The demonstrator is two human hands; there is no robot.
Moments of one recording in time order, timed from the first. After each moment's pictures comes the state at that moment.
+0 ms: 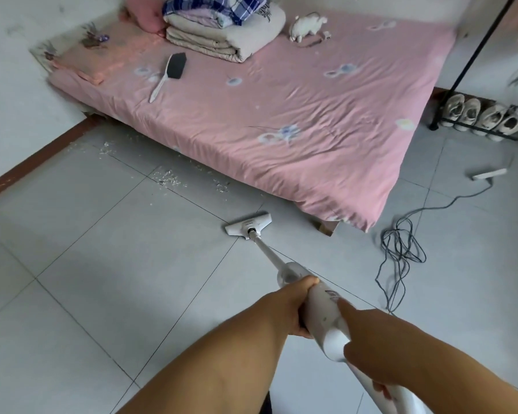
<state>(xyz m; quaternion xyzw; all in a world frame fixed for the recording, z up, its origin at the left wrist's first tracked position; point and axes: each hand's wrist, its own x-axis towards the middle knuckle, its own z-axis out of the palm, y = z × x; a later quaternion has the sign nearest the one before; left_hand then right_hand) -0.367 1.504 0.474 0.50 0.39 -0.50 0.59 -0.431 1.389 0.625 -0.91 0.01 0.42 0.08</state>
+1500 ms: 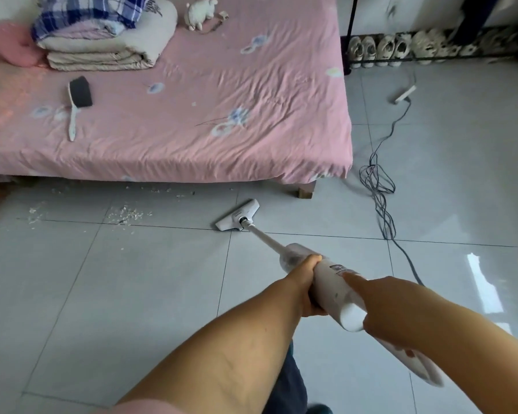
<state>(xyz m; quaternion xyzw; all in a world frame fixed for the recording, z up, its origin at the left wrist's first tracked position) -0.364 1.618 0.469 0.53 0.34 -0.58 0.51 -0.451 1.537 0.624 -0.87 0.21 0.42 0.14</state>
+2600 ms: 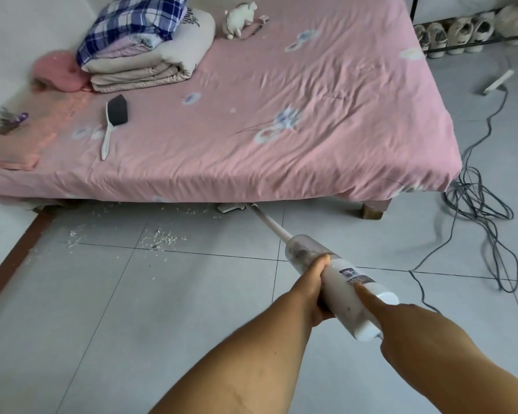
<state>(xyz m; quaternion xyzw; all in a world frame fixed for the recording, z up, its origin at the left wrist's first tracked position) -0.174 1.666 0.311 0.54 0.31 -0.50 0.59 -0.300 1.581 0.416 -0.92 0.22 0.27 0.17</state>
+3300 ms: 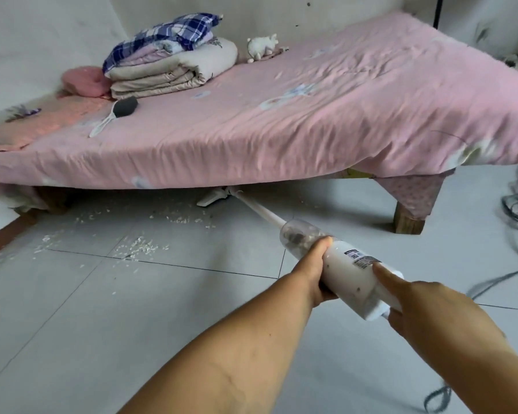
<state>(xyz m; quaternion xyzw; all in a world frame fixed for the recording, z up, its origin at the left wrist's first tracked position) -0.100 1.658 0.066 0.58 0.20 -0.42 0.66 -0.252 1.566 0.105 -0.97 0.20 -0.02 0.10</state>
